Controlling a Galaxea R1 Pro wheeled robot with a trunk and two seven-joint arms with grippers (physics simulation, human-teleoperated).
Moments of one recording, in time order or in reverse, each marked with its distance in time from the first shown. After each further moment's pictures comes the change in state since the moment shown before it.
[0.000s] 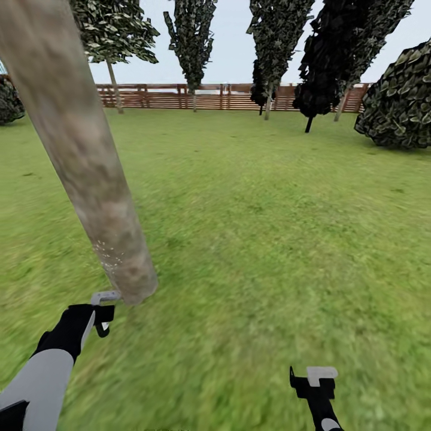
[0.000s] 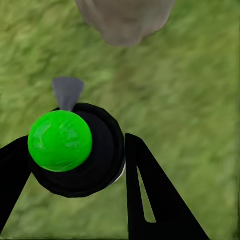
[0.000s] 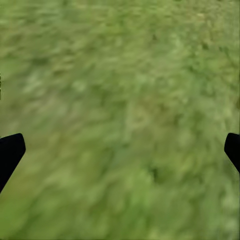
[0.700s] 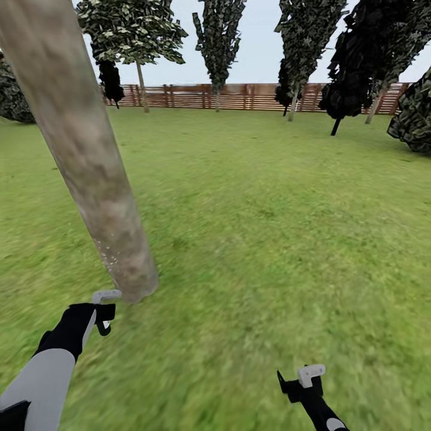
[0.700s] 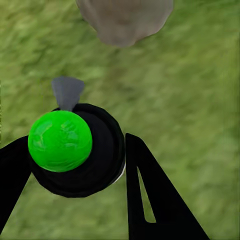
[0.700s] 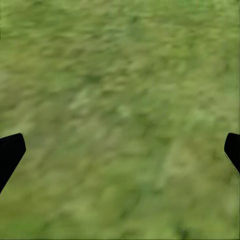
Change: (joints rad) left arm 0.000 -0.009 0.004 -0.014 0.000 0.000 0.002; right arm 0.000 -0.023 -0.001 -0.001 0.003 -0.002 0.290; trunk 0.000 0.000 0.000
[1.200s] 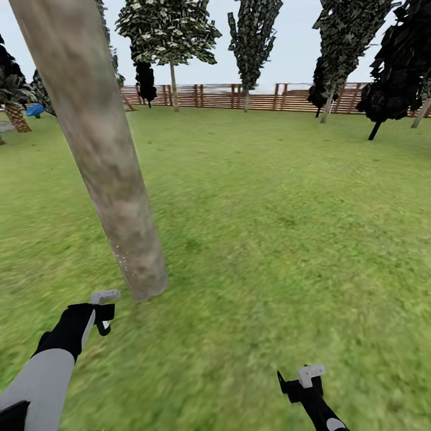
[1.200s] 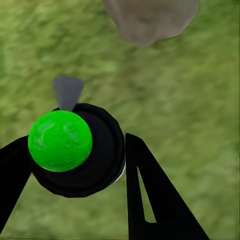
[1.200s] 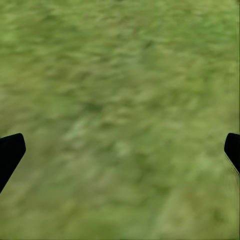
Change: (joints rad) left arm 0.000 0.000 0.018 0.000 0.003 -0.003 0.000; right arm 0.000 0.000 0.000 0.000 0.000 0.000 0.000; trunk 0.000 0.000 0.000
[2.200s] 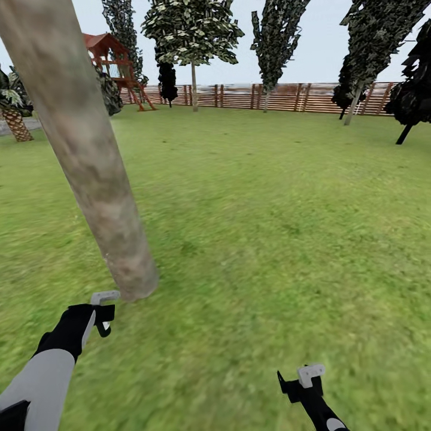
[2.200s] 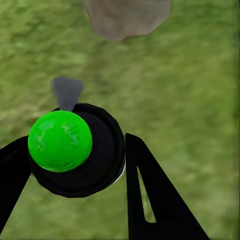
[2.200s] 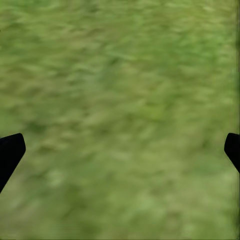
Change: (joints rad) left arm 0.000 0.000 0.002 0.009 0.000 0.000 0.000; right arm 0.000 0.000 0.000 0.000 0.000 -0.001 0.000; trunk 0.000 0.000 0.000
